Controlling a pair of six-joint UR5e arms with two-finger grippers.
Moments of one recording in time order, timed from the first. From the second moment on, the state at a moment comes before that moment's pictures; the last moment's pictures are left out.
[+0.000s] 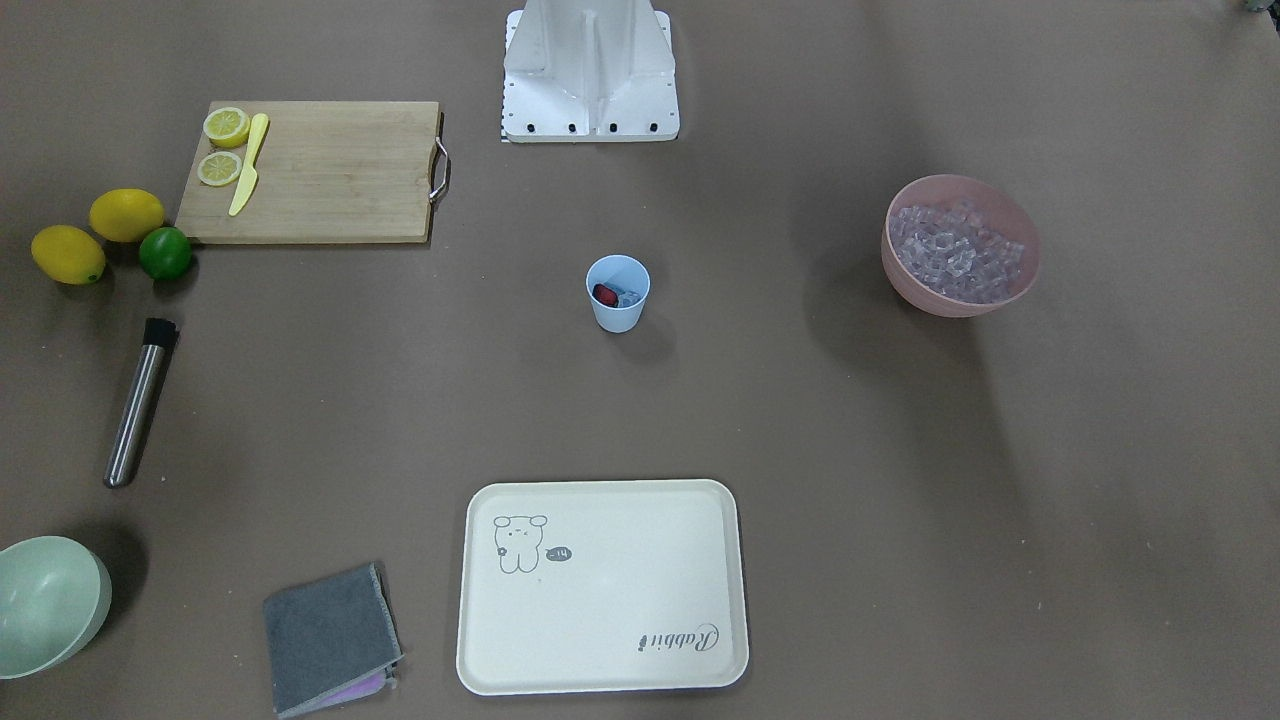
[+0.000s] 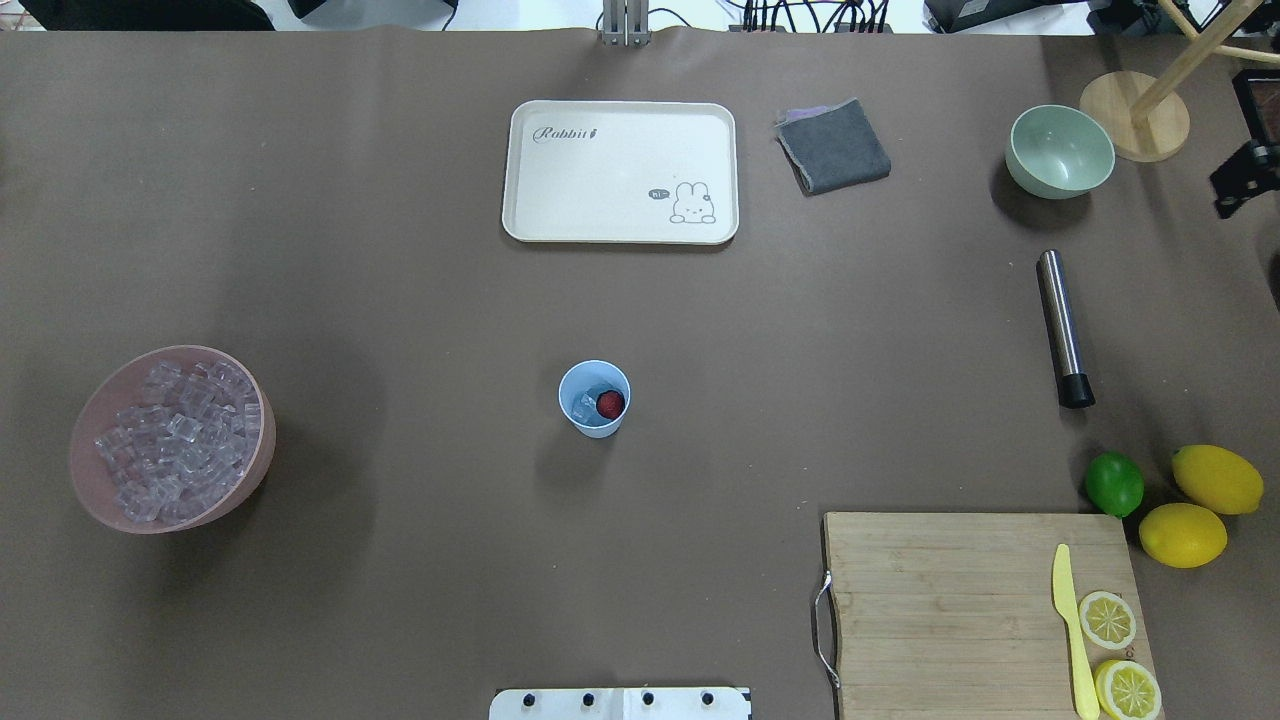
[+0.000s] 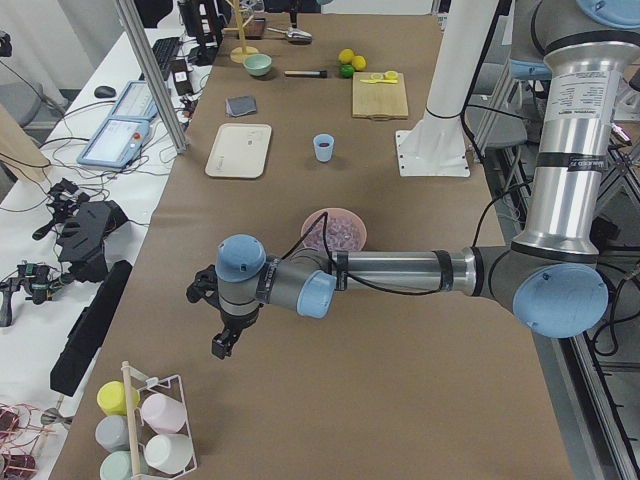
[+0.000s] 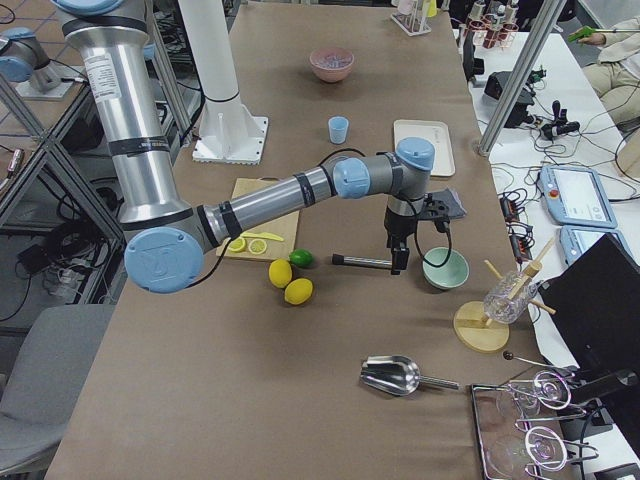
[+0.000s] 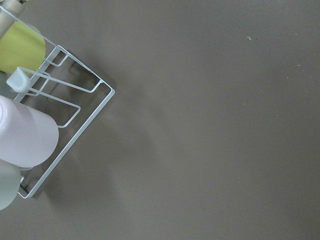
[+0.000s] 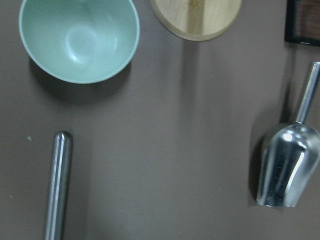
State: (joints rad) left arm -1.56 -1.65 -1.47 -1.87 -2.28 0.26; right arm 1.36 -1.37 1.76 -1.85 2.11 0.17
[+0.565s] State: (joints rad) left arm -1.57 -1.65 -1.49 -1.84 -2.28 0.25; right arm 1.63 -1.59 1.75 -1.83 2.29 -0.11
